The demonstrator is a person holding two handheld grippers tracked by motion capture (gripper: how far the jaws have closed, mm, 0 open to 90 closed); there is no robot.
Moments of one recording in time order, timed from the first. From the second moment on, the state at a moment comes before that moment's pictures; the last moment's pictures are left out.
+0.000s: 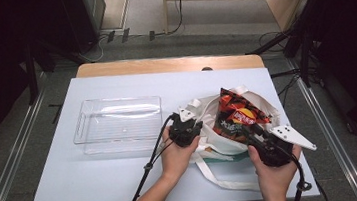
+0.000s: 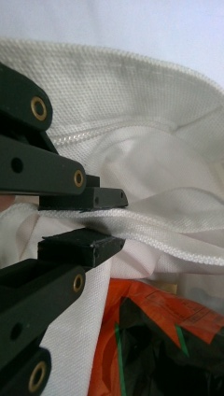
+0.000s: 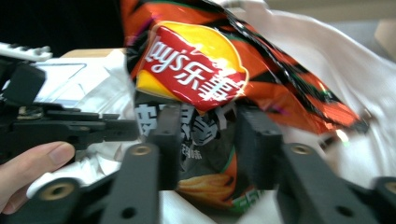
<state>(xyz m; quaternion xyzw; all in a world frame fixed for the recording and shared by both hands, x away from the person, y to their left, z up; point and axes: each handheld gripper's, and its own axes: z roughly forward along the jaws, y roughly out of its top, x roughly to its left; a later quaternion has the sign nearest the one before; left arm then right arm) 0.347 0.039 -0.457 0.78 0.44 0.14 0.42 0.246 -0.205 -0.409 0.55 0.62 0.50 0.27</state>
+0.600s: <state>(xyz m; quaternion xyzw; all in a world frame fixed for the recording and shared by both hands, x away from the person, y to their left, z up) 0.345 0.036 -0.460 0.78 0.43 0.16 0.42 0.266 -0.213 -0.405 0.61 0.54 0.54 0.18</state>
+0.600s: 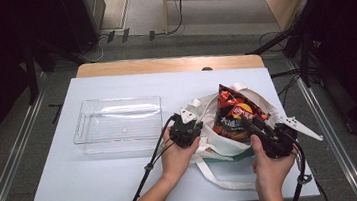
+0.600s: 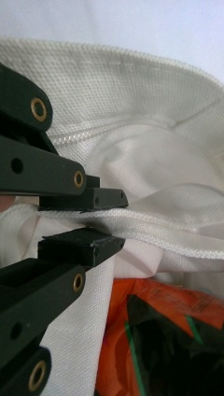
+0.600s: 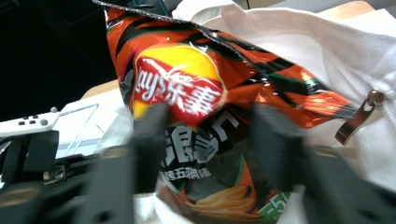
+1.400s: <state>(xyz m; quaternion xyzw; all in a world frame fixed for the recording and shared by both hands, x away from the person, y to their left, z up) 0.345 0.037 -0.461 0.78 0.44 0.15 0.42 0.262 -0.192 -0.412 0.57 0.62 0.46 0.28</state>
